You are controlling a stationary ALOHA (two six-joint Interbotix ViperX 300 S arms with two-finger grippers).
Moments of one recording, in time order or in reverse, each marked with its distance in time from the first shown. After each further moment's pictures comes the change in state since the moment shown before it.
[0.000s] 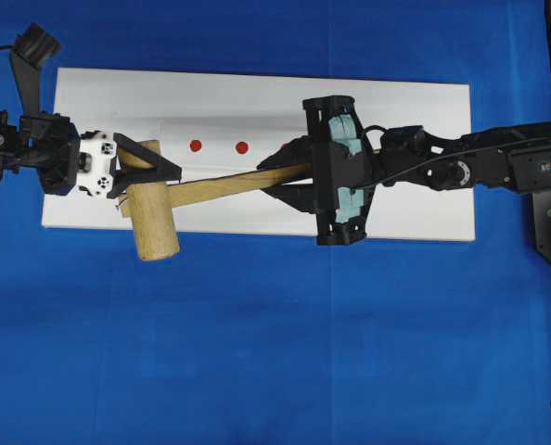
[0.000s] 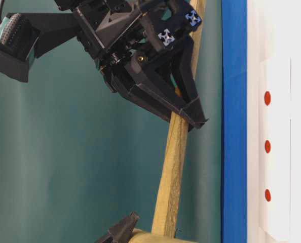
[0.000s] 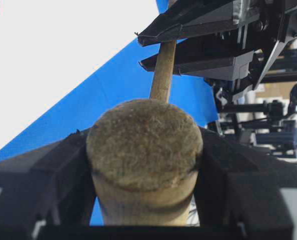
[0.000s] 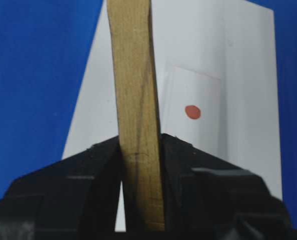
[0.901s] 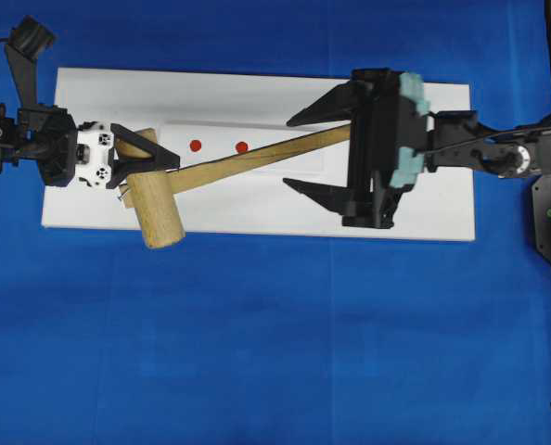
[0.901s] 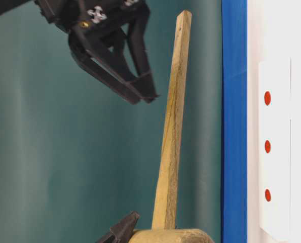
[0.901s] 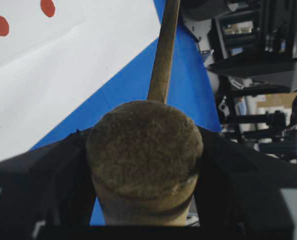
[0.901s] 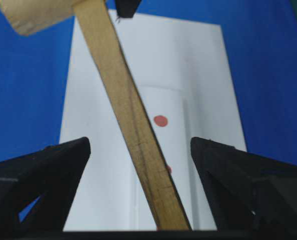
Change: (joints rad) left arm 0.028 0.000 0.017 0.000 -0.032 0.023; right arm 0.002 -0.155 0.066 0.117 -0.046 0.006
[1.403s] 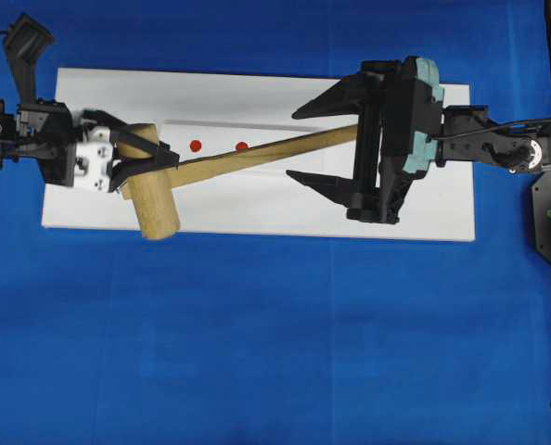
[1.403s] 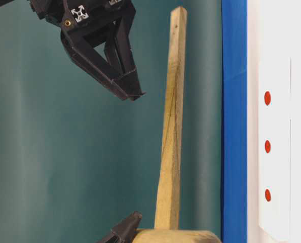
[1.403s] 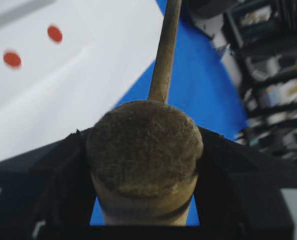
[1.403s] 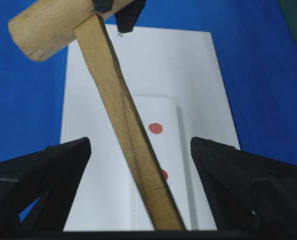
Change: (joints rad) left arm 0.021 0.000 0.005 -0.002 -0.003 0.129; right arm -0.008 -0.060 0.014 0.060 -0.011 0.003
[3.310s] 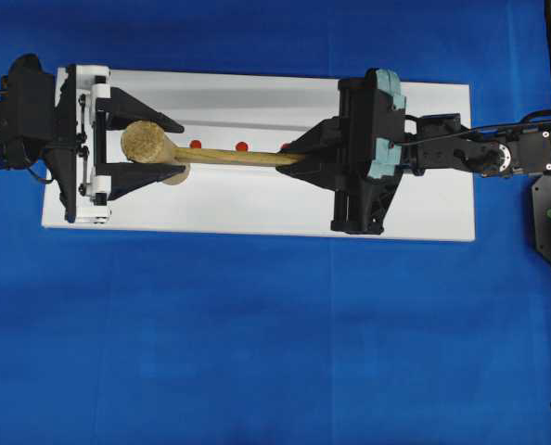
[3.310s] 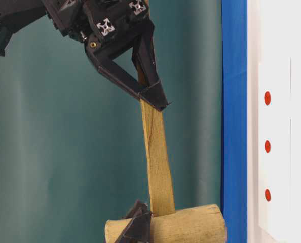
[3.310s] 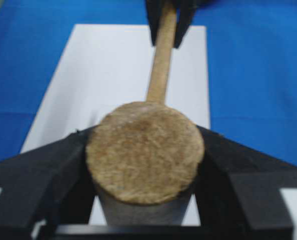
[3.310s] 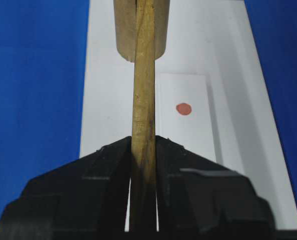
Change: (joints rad) left arm 0.002 0.051 0.006 0.006 -0.156 1.137; right arm 0.000 0.087 -0.035 0.014 0.054 0.035
